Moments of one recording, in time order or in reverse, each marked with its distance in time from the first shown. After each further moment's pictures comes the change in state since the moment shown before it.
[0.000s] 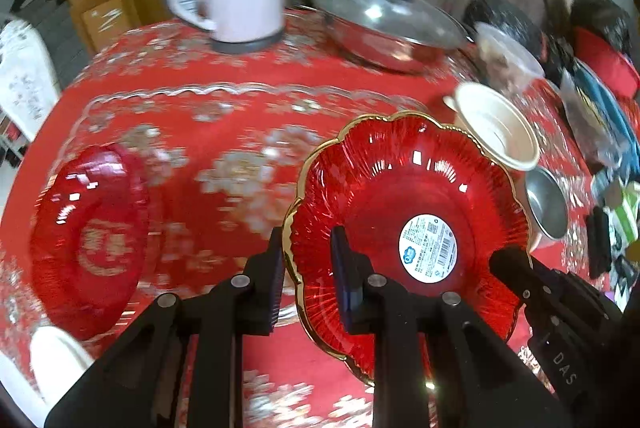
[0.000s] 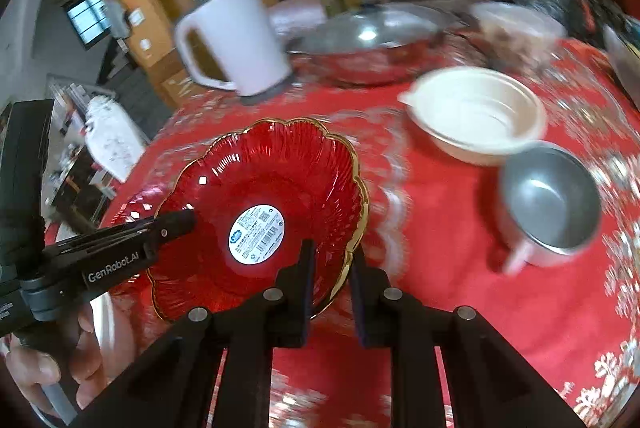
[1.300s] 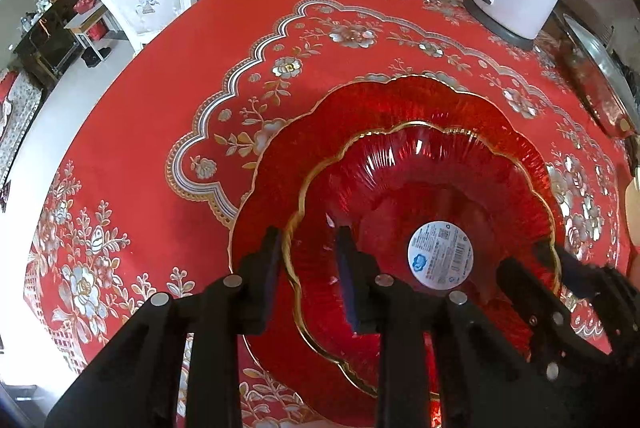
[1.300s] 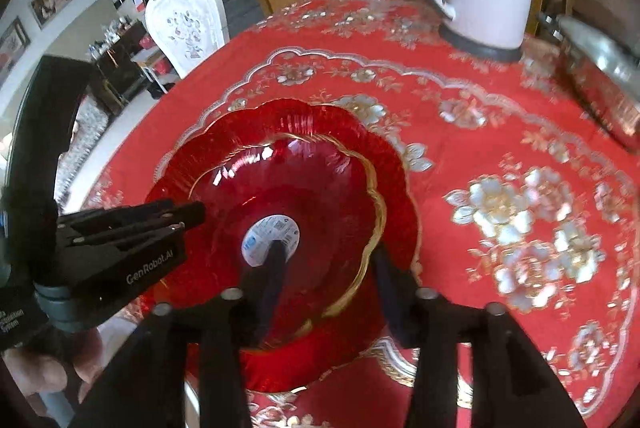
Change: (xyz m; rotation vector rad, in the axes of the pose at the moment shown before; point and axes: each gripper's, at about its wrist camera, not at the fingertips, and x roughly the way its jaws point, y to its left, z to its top) left arm 0.046 0.249 -0.028 -0.297 0.152 0.250; right arm 0.155 0.247 -0.007 -0.377 0.227 0.067
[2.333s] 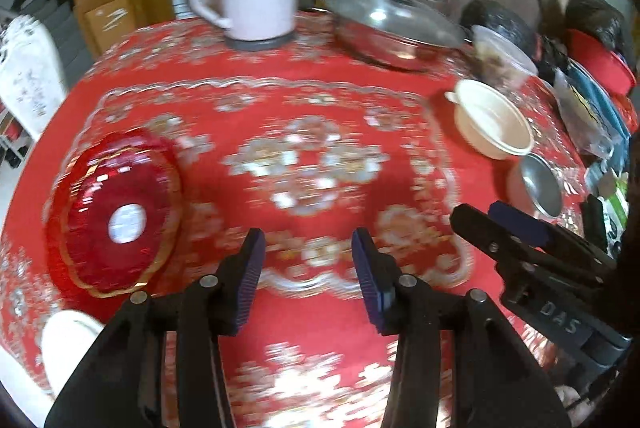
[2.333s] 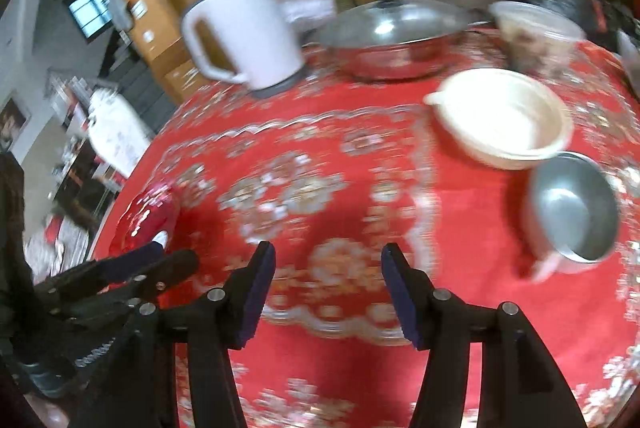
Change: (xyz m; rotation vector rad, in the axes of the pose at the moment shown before) left arm -0.113 -0.217 -0.074 0.324 -0.161 -0.272; right arm -0.148 -0.218 -0.107 0.401 -0.203 -0.067
